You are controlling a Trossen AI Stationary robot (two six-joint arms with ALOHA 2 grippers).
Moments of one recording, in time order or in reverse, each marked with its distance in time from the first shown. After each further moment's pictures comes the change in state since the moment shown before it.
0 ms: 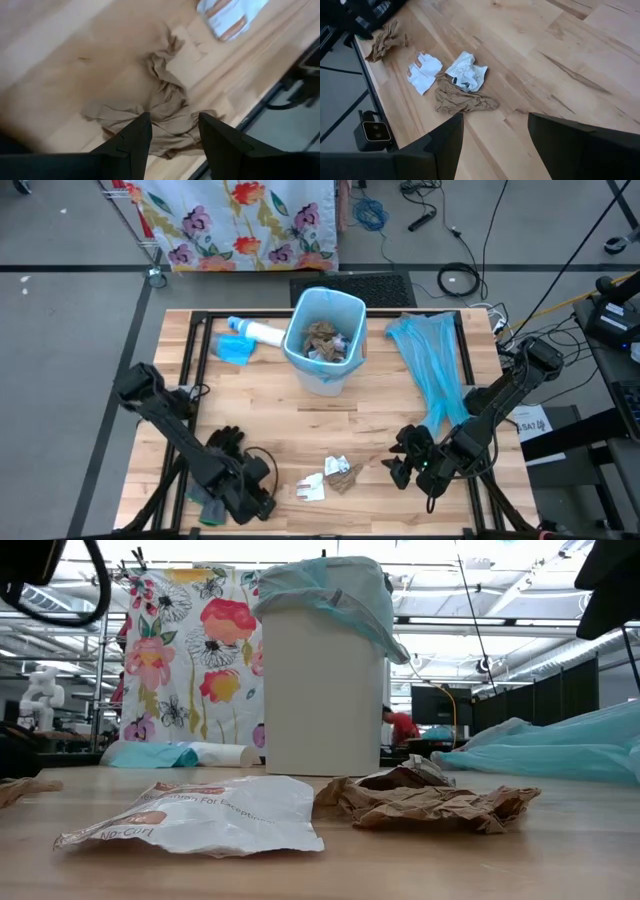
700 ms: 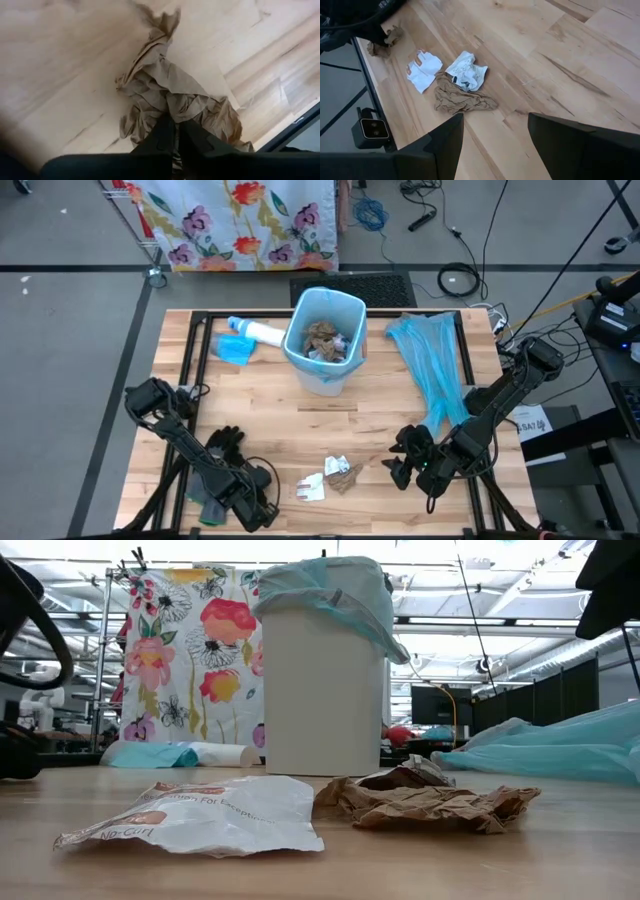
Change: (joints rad) left arm -0.004 0.157 0.029 0.024 0.122 -0.076; right arm 0.000 0.000 0.000 0.001 0.000 -0.028
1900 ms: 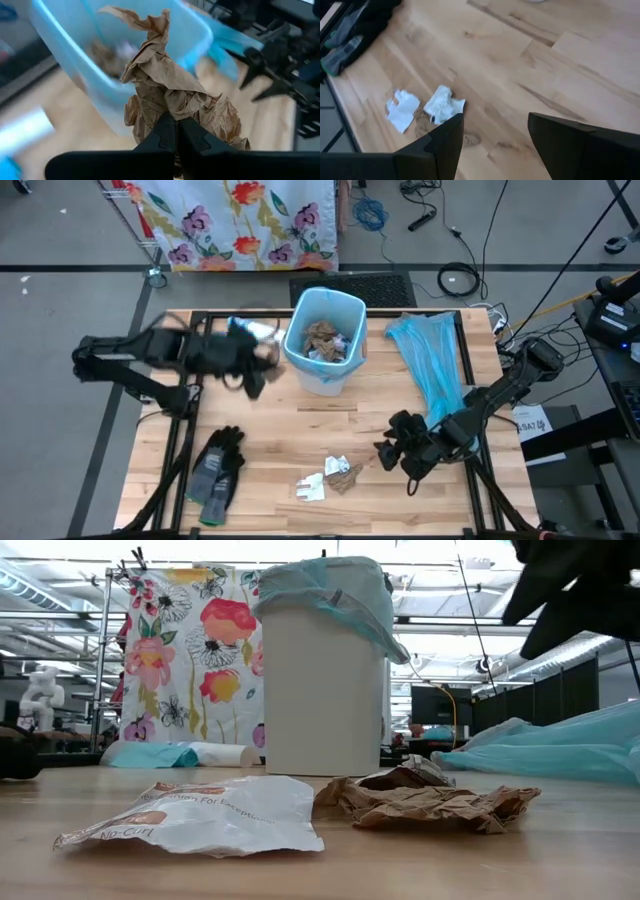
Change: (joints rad) left arm 0.749 -0.692 0.353 -0.433 -0.280 1.204; right arm -0.149 0.000 0.000 -0.025 0.003 0.031
